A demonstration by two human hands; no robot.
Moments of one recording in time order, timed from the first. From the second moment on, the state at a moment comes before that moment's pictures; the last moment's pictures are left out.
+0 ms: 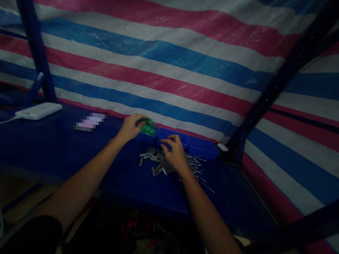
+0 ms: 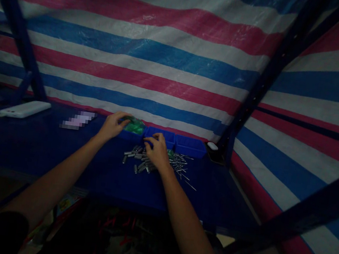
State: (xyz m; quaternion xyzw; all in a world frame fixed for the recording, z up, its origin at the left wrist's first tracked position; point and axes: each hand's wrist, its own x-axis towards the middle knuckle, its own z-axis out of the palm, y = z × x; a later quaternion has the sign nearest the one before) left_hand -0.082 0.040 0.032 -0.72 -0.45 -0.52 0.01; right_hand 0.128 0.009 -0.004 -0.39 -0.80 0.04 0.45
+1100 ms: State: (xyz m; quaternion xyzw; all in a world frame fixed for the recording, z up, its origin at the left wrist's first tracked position) left_hand -0.082 0.062 0.007 -0.79 -0.57 -0.23 0.04; right_hand 0.193 0.025 0.007 -0.63 -0.77 0.10 0.07
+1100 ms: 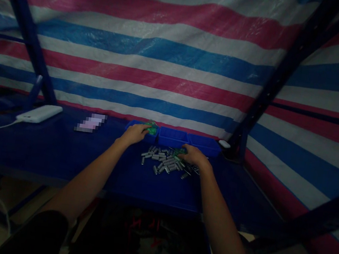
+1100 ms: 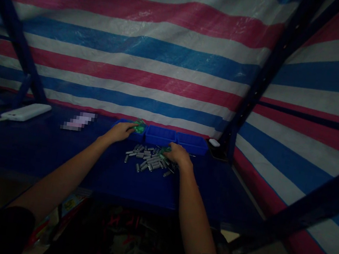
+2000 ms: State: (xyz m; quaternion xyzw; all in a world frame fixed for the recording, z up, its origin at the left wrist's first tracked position) left_hand -0.004 0.010 -0.006 -0.82 -0.43 -0.36 -0.07; right_hand 0.159 0.026 -0.006 -0.61 -0.72 0.13 0.29
